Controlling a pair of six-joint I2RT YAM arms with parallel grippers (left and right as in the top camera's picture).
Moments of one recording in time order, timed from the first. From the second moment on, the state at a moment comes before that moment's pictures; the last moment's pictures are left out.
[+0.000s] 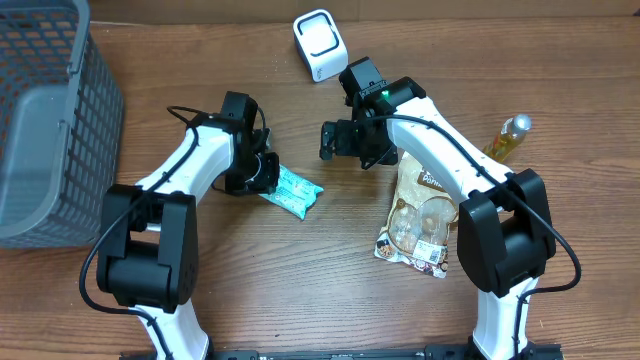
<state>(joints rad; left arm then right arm) -0.20 1.95 1.30 -0.85 0.28 -0.21 0.47 2.07 1.69 -0.98 -0.19 0.49</state>
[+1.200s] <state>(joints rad) -0.20 1.93 1.23 -0.69 0.22 -0.21 0.58 2.07 1.31 -0.39 -0.55 0.68</state>
